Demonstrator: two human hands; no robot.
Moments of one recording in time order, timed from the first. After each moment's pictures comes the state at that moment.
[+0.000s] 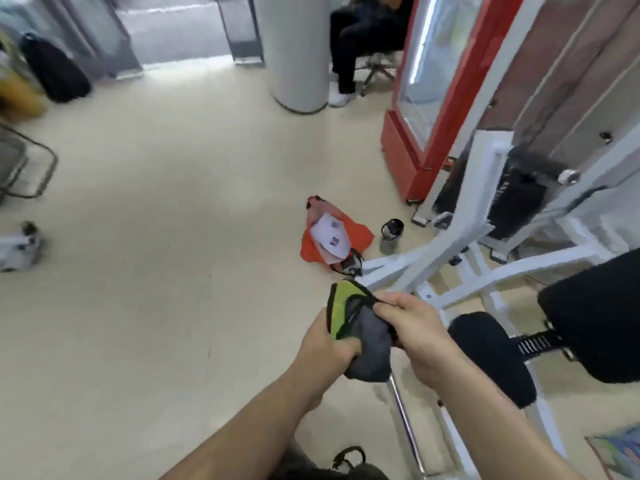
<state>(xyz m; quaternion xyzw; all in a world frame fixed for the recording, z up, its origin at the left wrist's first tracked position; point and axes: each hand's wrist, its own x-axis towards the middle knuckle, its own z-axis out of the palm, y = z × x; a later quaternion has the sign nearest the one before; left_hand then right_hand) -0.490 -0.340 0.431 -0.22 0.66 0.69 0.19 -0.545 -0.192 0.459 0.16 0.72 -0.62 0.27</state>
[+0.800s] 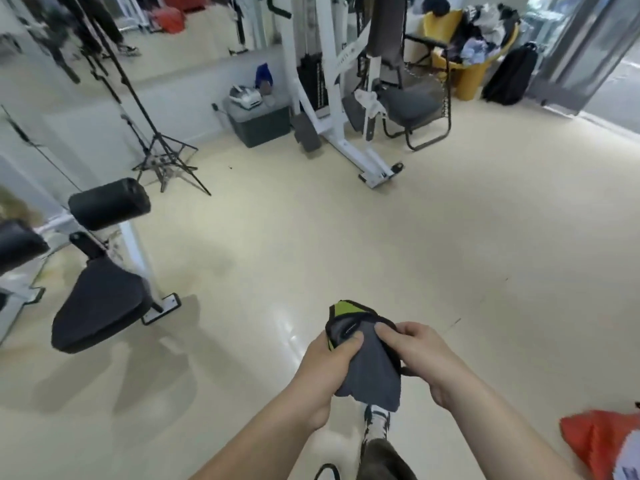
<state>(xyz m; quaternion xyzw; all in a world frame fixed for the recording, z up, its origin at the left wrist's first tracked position) -0.138 -0.764 0.445 -0.57 0.32 0.71 -0.26 -0.309 -0.759 0.447 -0.30 0.71 -0.27 0.57</state>
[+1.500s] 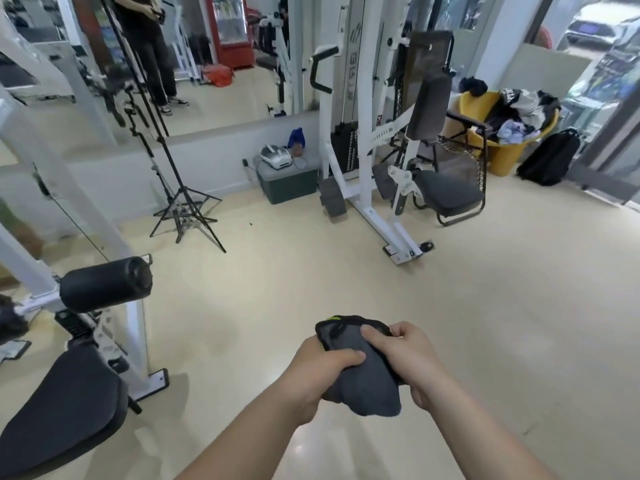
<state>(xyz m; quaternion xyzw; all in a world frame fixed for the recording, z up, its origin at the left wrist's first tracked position) -0.116 -1.094 0.485 -0.56 0.37 0.68 -0.28 -0.283 -1.107 0.482 -0.34 0.69 -0.33 0.54</state>
